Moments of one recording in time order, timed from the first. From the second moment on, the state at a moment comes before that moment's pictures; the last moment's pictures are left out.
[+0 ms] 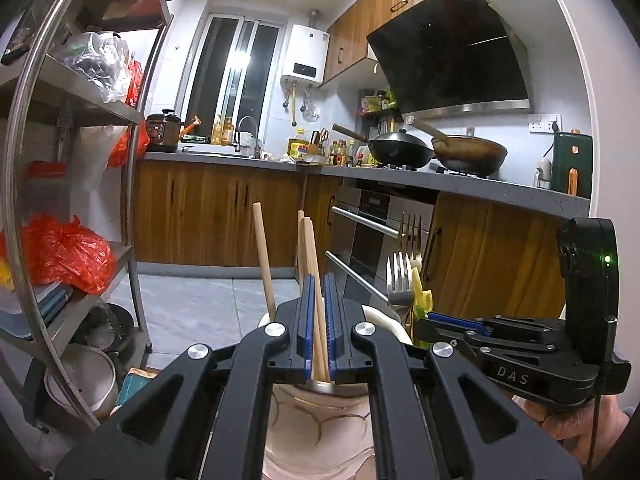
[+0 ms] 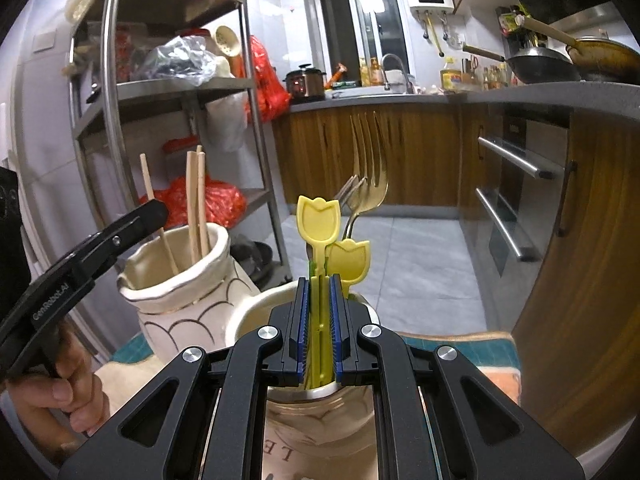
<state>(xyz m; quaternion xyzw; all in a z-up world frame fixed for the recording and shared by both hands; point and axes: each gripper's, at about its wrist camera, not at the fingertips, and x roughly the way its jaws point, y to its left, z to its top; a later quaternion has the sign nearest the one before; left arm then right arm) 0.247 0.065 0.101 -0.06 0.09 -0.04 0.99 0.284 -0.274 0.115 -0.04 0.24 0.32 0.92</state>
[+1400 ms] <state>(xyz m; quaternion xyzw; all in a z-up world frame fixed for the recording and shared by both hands) 0.176 0.065 0.050 -0.04 0.26 -0.08 0.96 0.210 -0.312 0.058 -0.08 0.37 0.34 0.86</state>
